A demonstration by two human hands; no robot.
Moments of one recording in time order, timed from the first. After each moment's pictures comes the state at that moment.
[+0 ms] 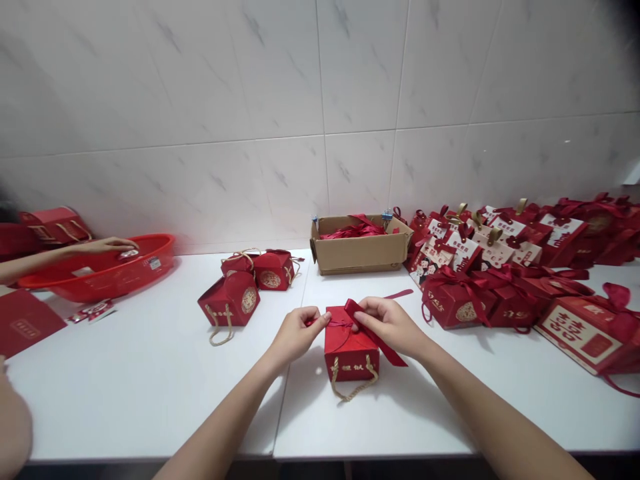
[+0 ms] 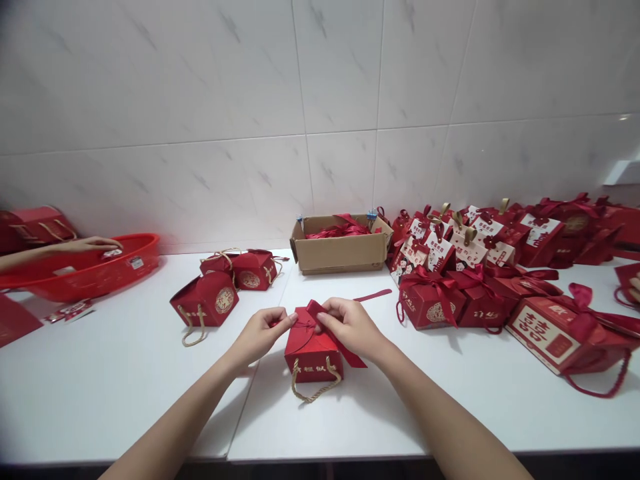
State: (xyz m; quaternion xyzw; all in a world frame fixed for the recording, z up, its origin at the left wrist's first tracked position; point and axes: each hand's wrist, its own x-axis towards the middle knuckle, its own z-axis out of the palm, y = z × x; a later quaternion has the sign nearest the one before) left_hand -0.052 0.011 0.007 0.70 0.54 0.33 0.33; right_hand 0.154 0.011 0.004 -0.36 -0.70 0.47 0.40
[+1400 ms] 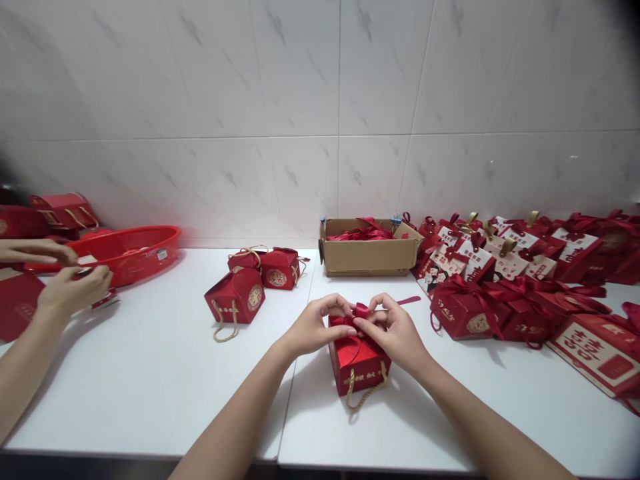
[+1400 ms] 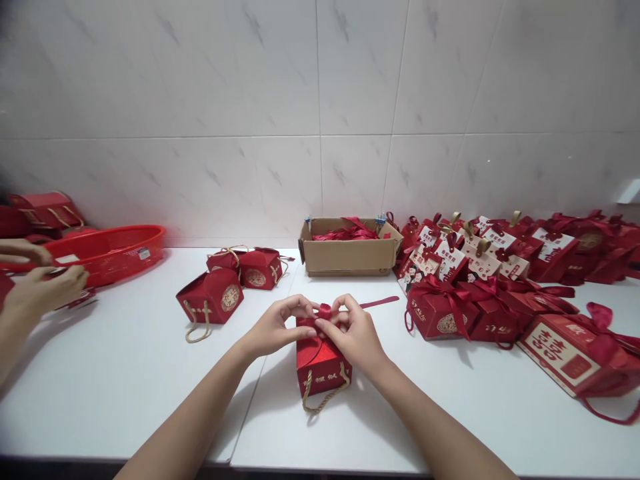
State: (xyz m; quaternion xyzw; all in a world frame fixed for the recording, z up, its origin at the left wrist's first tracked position) left_hand -0.050 0.020 0.015 0.74 0.34 0.38 0.44; right_hand 0.131 0.006 -0.010 -0.41 -0.65 0.42 0.48
